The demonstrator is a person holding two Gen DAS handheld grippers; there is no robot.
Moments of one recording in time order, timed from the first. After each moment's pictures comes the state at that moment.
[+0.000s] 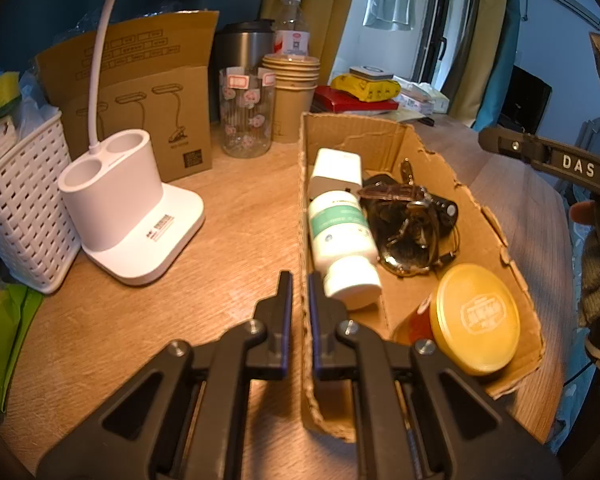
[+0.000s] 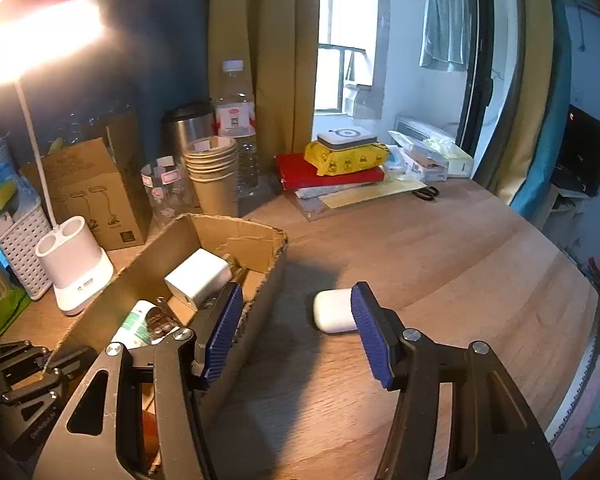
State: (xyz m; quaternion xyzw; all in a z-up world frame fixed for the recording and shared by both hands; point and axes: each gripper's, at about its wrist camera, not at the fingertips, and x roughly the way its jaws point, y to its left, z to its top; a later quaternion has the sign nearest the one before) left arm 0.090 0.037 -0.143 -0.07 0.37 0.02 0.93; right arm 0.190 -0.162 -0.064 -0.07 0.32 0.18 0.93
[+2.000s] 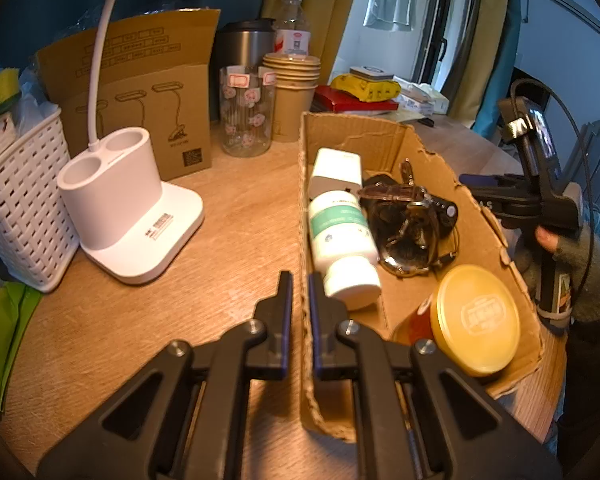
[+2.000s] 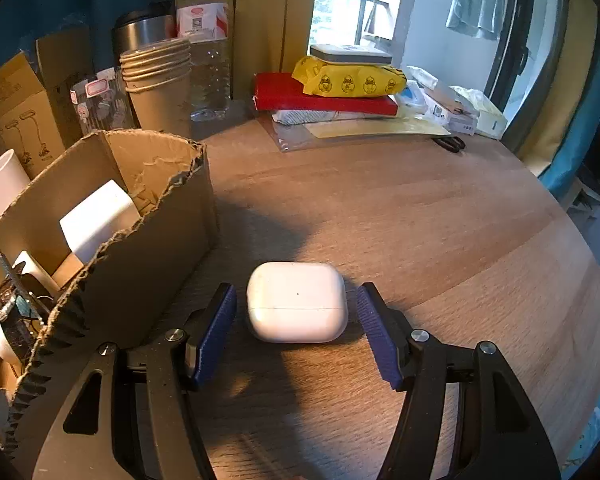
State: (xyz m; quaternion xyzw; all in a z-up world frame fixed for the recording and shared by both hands) left arm 0.091 0.039 -0.144 -0.07 0.37 0.02 0.93; right arm 0.274 -0.168 -0.146 -0.14 0.40 0.20 0.88
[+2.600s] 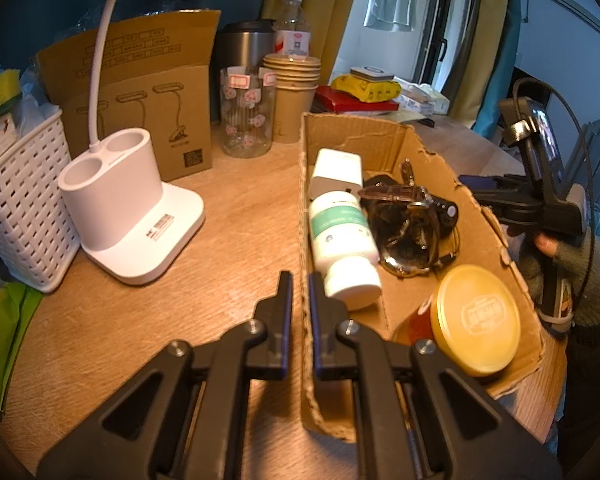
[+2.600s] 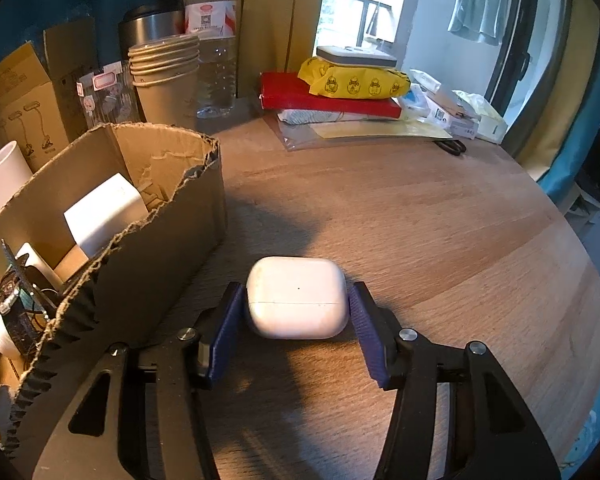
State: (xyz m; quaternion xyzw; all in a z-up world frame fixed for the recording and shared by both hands) left arm 0.090 0.036 -0.144 -0.07 0.37 0.02 0.93; right arm 0.265 -0.163 -0.143 -0.15 0.39 0.20 0.89
